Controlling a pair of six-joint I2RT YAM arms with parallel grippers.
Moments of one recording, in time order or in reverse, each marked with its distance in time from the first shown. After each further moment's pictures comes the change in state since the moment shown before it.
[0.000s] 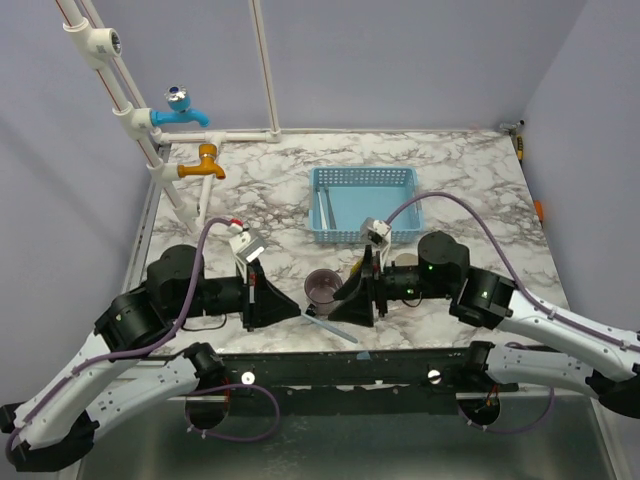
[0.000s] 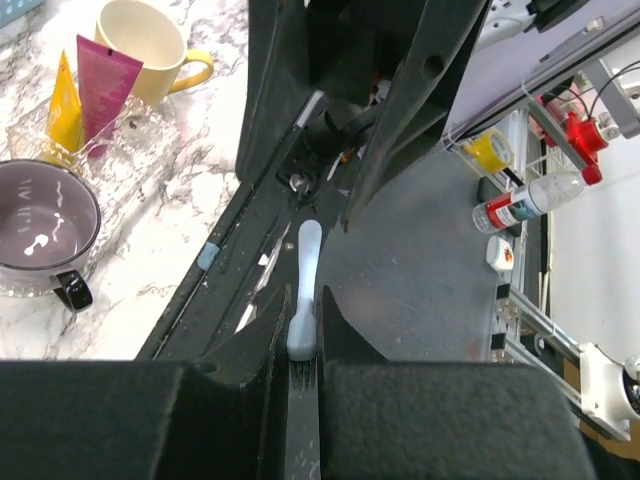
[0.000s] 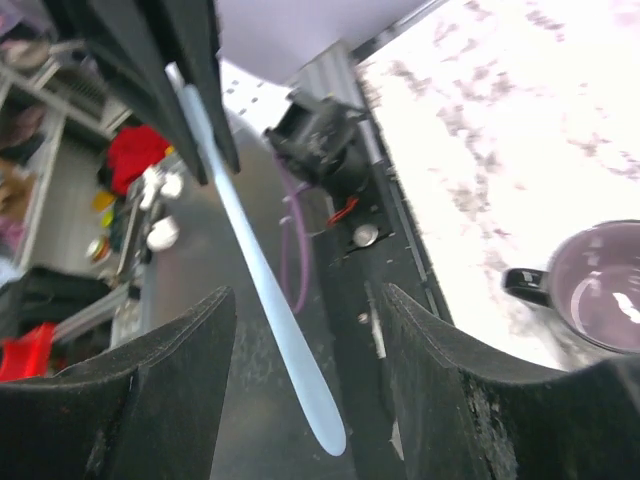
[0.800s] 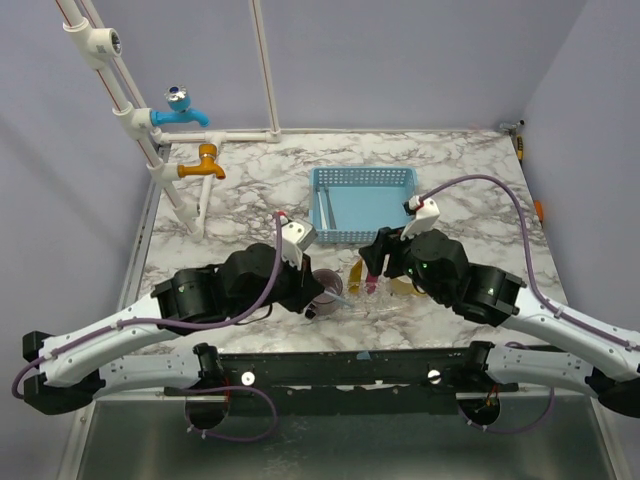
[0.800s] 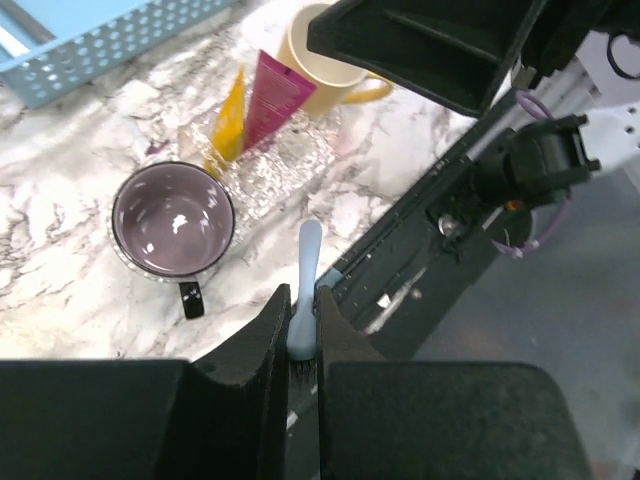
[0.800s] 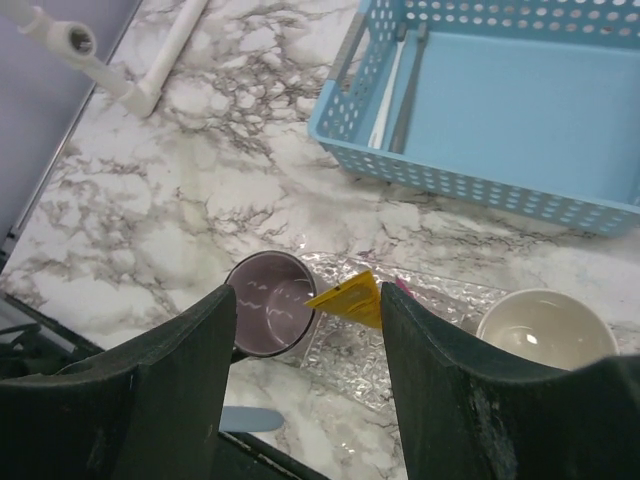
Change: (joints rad) left arm -0.307 0.283 0.084 -0.033 -0.634 -0.047; right arm 0.000 -0.016 0.074 -0.276 0.980 0.050
